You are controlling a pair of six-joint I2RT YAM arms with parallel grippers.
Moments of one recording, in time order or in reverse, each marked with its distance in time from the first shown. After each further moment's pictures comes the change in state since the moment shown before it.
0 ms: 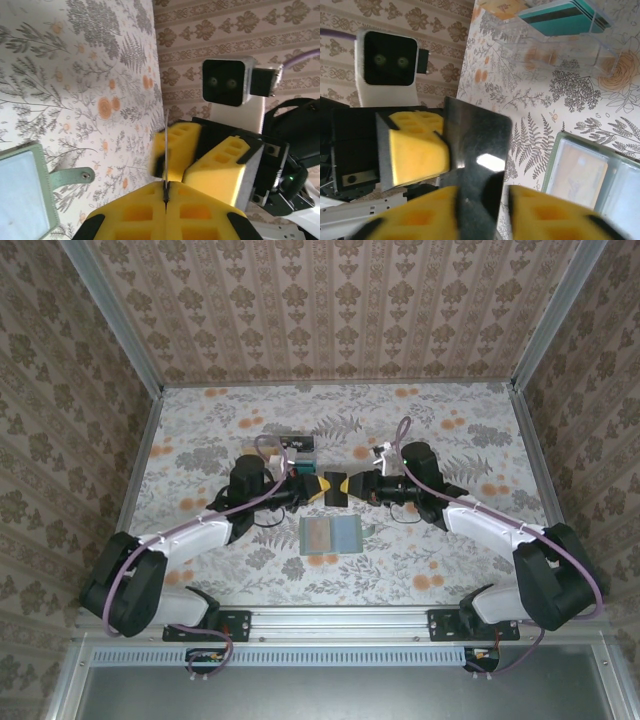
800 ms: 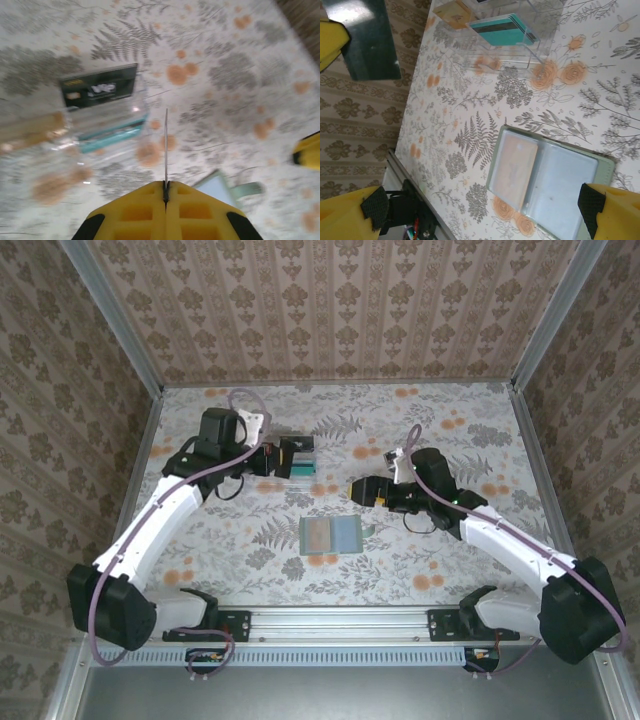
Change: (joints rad) left arm 0.182 -0.049 0.547 -1.053 -0.397 1.054; right arm -0.009 -0.191 0.005 -0.343 0.211 -0.215
